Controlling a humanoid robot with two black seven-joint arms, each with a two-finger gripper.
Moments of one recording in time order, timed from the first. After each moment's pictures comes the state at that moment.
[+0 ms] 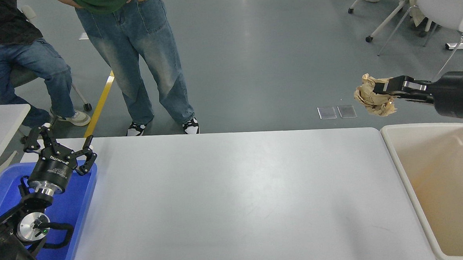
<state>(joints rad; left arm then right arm) -0.54 0.44 -0.74 -0.41 -0.02 -0.67 -0.59 1.53 -1.21 -0.35 1.43 -0.81 0.15 0.21</state>
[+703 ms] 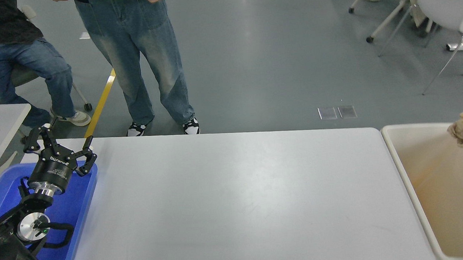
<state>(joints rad) -0.54 0.44 -0.74 -0.41 -0.02 -0.67 -0.59 1.04 -1.13 -0.31 0.96 -0.72 0.00 0.29</state>
